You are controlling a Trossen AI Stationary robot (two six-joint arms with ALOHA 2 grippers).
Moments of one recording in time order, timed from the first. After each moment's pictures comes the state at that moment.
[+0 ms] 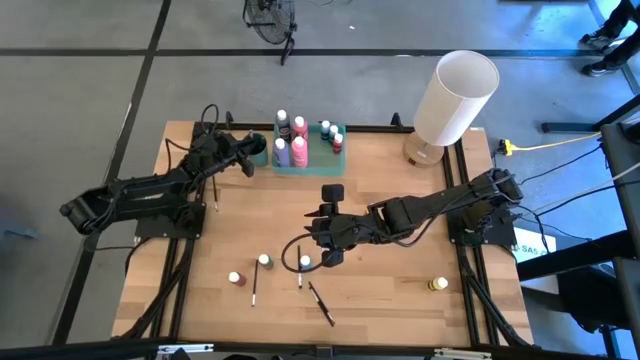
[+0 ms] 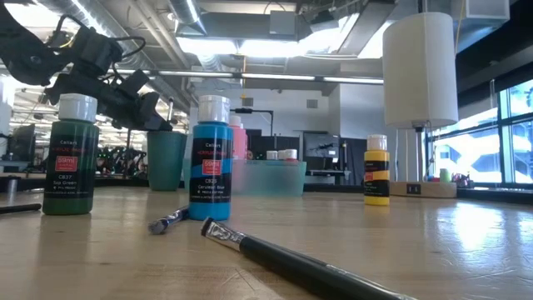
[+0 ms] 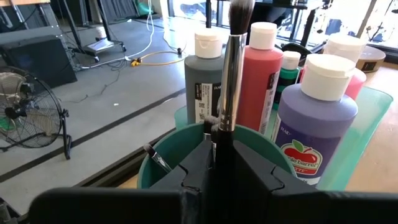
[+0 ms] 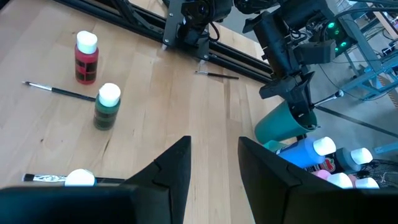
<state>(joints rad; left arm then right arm) 0.84 0.96 0.15 0.56 0.02 0.00 0.34 1.79 1.66 -0.53 0.51 -0.16</state>
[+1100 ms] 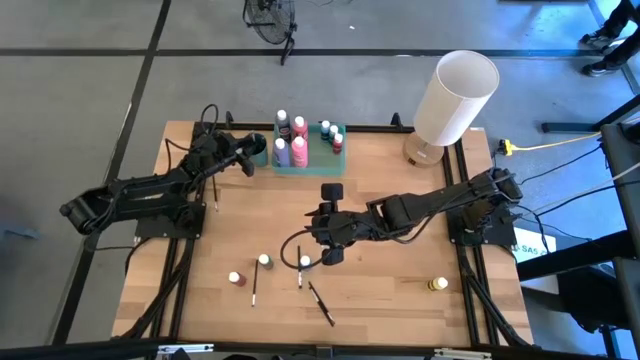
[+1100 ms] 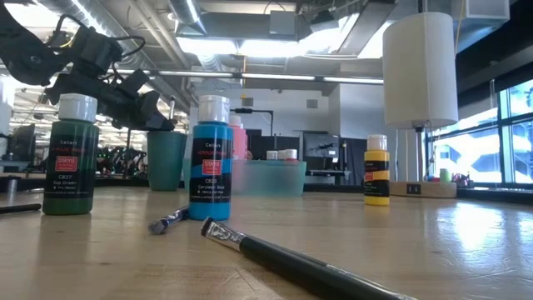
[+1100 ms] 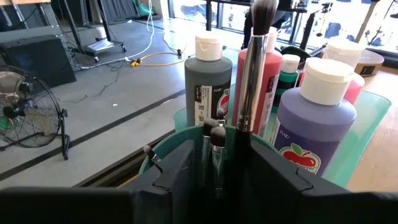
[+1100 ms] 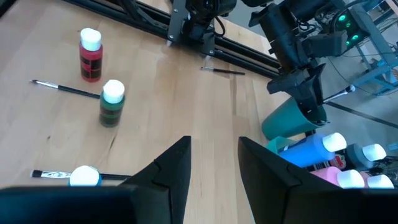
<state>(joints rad) 0.84 0.96 0.15 0.57 0.02 -0.01 0.32 1.79 1.66 -0.54 0.47 -0.15</state>
